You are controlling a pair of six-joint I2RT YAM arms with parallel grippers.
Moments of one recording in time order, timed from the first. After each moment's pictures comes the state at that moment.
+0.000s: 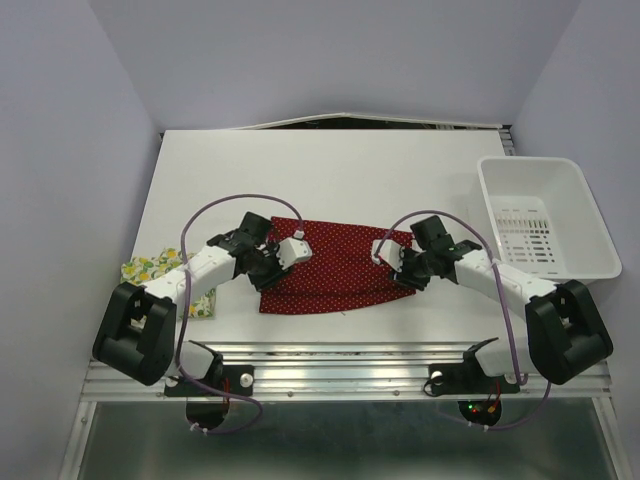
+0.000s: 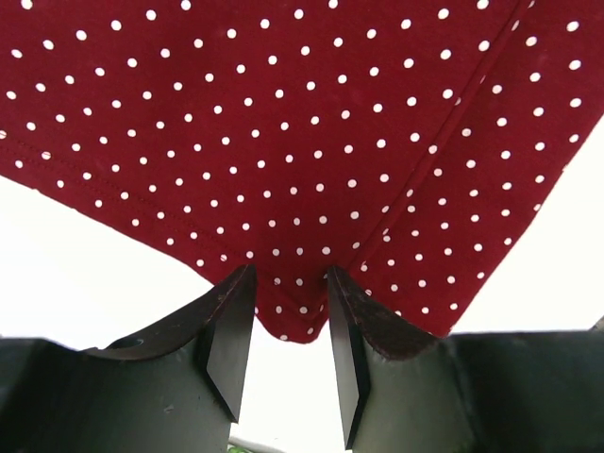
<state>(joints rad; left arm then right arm) -0.45 1.35 0.75 -0.55 0.25 0.68 0.44 1.34 0.70 -0.44 -0.29 -0.88</state>
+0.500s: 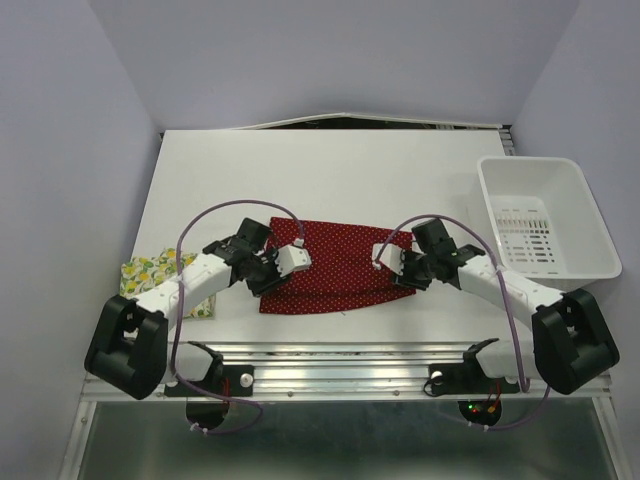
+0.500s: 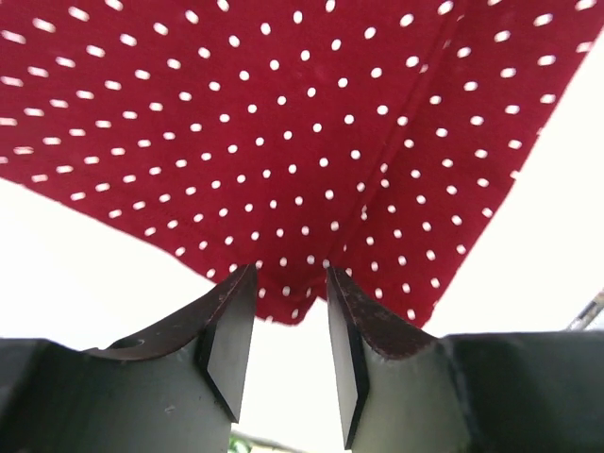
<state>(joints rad) -0.47 1.31 0.71 -0.56 0.24 0.72 0.45 1.30 0.67 -0.42 -0.26 -0.93</state>
